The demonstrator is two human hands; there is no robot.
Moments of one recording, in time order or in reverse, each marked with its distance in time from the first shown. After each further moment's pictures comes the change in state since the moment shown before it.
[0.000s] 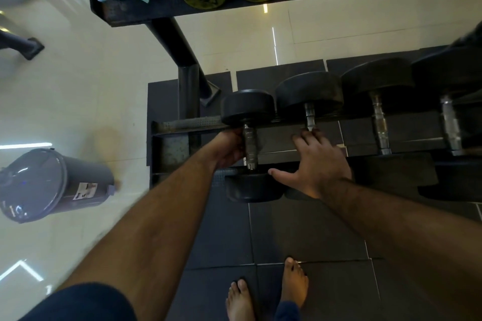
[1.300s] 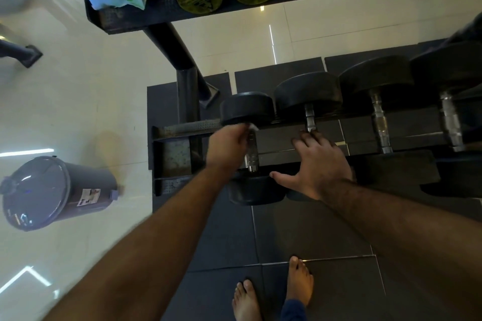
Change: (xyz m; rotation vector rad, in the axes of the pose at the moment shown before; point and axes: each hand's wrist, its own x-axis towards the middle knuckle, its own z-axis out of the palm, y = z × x) left_hand -0.039 0.006 0.019 1.287 0.627 0.698; right_hand -0.001 -0.004 -0.004 -0.002 -0.013 0.015
